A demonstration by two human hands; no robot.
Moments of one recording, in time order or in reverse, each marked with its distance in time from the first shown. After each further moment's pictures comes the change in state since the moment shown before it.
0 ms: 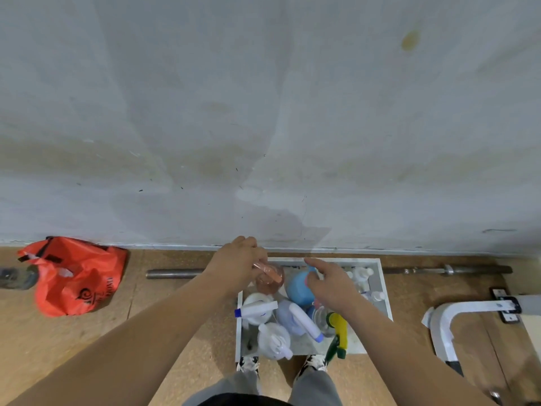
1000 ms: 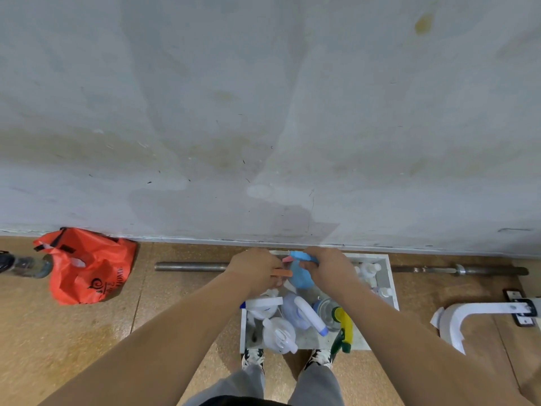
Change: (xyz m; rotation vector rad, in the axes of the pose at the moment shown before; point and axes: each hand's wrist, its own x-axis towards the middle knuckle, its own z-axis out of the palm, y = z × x) left_hand 0.004 0.027 0.021 -0.028 -0.225 -0.088; right_hand 0.021 -0.012 0.006 -0.382 0.022 -0.151
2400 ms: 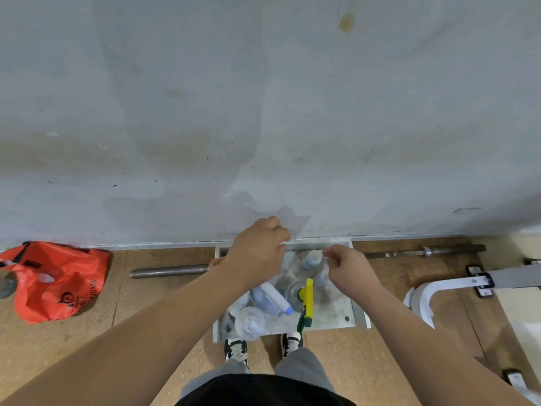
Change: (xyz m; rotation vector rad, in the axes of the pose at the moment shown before) left_hand -0.014 0.080 -0.016 -0.105 0.431 0.267; right_hand -0.073 0.085 -0.043 0.193 0.168 0.178
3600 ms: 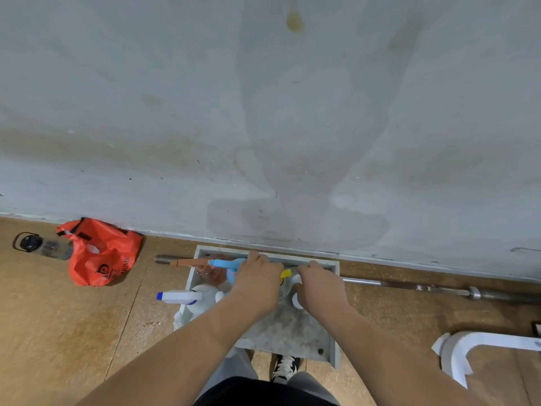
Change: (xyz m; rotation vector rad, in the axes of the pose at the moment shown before) left_hand 0.057 0.101 0.083 0.391 -0.294 -0.488; right_hand 0.067 0.048 -0.007 -0.491 -0.212 -0.395
